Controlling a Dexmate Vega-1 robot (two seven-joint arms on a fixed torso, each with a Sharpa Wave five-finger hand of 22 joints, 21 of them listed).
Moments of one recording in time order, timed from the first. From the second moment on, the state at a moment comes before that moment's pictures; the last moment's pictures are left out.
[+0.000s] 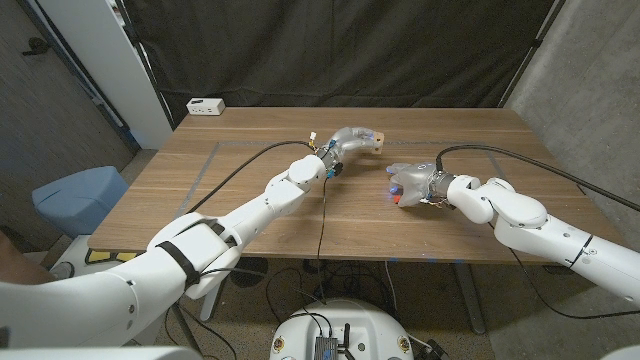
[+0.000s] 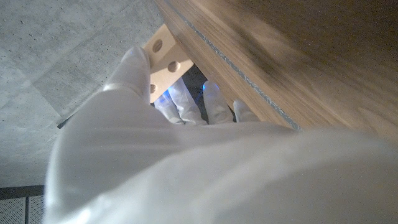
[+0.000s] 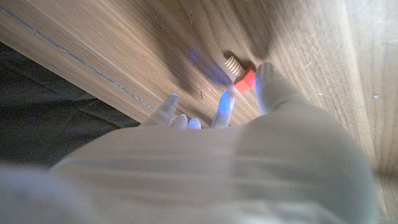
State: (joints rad) left arm 0.39 0.13 0.76 -0.81 -0.22 -0.32 -0.02; left_hand 1.02 -0.02 0.33 -0.14 0.22 0.77 -0.13 0.56 0.21 0.78 -0.21 0.58 0.56 0.50 -0.05 0.25 0.28 0.13 0.12 0.20 0.17; right arm -0.87 -1.01 -0.63 -1.96 -0.76 -0.19 0.30; right_hand 0.85 -0.15 0.53 -0.16 0.20 0.43 -0.11 0.60 0.46 0.04 0.00 0.18 0.20 0.00 -0.01 0.20 0.22 0.26 -0.03 0.18 0.17
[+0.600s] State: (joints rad) left arm 0.39 0.13 0.76 -0.82 -0.22 -0.32 -0.02; left_hand 1.02 -0.02 0.32 -0.14 0.22 0.76 -0.13 0.56 0.21 0.78 -0.21 0.58 0.56 0.50 -0.05 0.25 0.28 0.13 0.12 0.20 0.17; right arm -0.87 -1.00 -0.64 -1.95 -0.78 -0.21 0.29; right_hand 0.84 -0.15 0.53 -0.16 0.20 0.44 -0.10 0.61 0.46 0.04 0.00 0.19 0.20 0.00 -0.01 0.20 0.22 0.26 -0.03 0.18 0.17
